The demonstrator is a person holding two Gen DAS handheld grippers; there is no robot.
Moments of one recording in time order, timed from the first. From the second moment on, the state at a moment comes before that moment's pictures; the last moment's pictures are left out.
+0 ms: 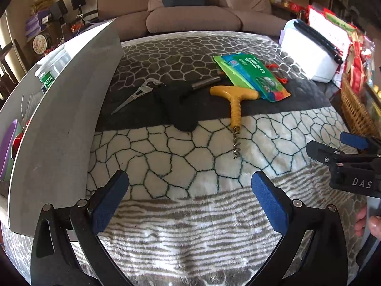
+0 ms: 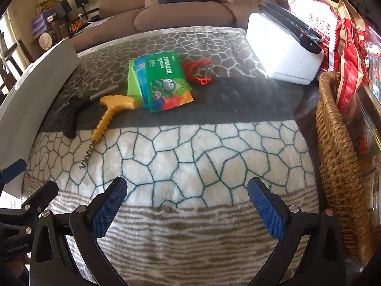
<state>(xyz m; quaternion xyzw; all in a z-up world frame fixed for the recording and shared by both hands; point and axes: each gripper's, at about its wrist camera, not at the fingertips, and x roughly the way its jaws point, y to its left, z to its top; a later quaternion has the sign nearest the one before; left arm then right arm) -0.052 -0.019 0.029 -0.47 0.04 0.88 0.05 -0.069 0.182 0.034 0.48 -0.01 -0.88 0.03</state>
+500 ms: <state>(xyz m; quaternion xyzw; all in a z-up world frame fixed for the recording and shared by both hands) -0.060 -0.022 -0.004 -0.47 0.00 0.88 0.02 -0.065 0.177 0.006 0.45 0.00 -0.89 -0.01</state>
